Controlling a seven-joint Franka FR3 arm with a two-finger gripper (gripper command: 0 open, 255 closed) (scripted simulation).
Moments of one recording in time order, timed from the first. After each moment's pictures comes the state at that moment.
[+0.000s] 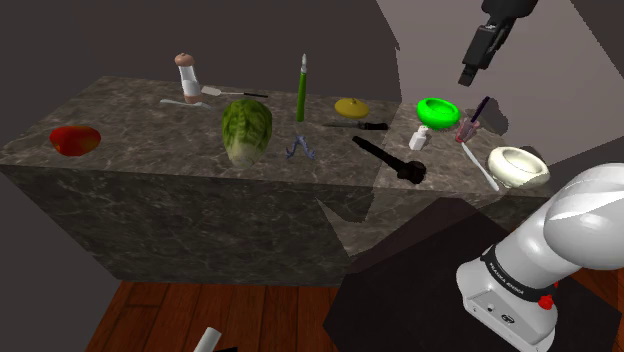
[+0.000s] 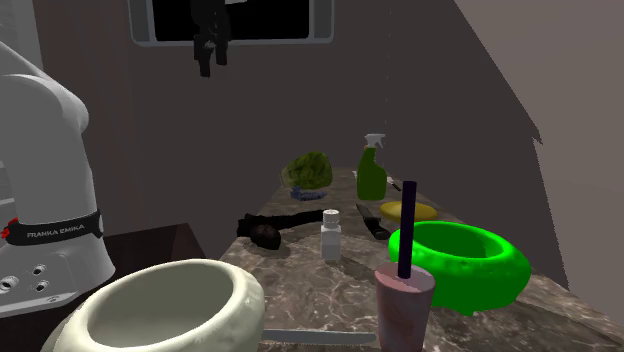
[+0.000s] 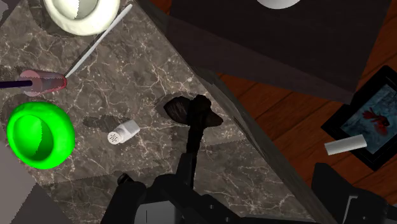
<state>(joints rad) -0.02 -0.79 0.05 -2.34 -0.09 1.53 -0.16</state>
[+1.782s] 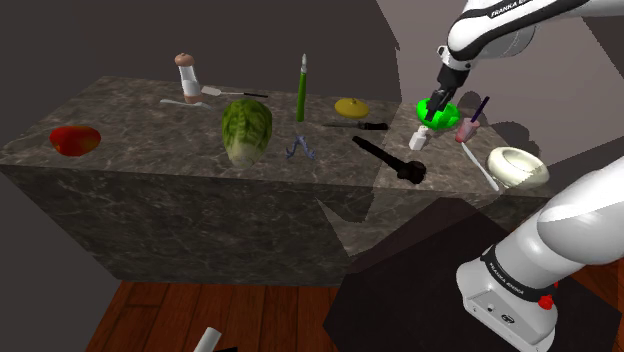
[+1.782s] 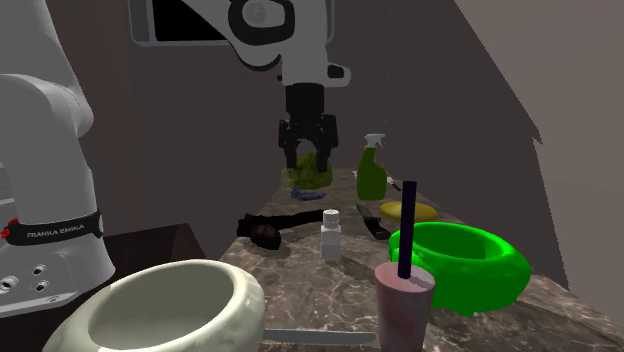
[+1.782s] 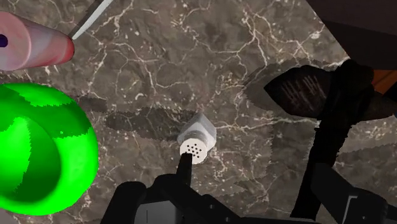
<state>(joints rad) -0.12 -0.16 -0.36 -2.38 -0.13 2.23 -0.55</state>
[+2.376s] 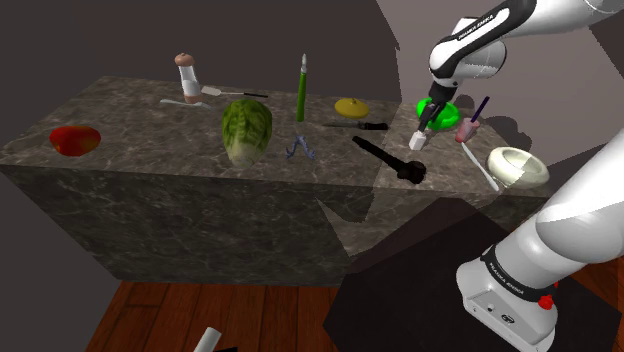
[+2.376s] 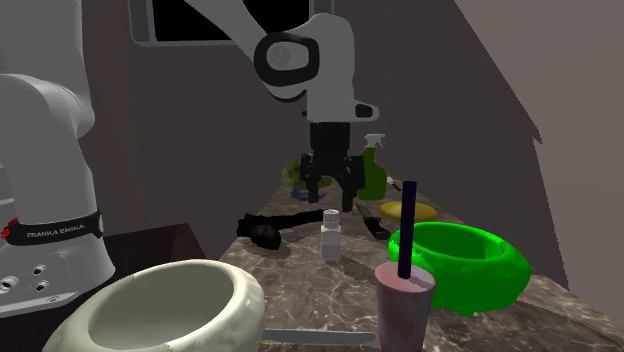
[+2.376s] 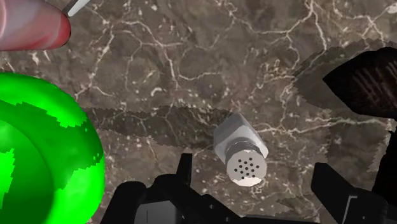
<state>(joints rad) -0.14 0.10 -0.40 -2.29 0.01 2.38 -0.71</state>
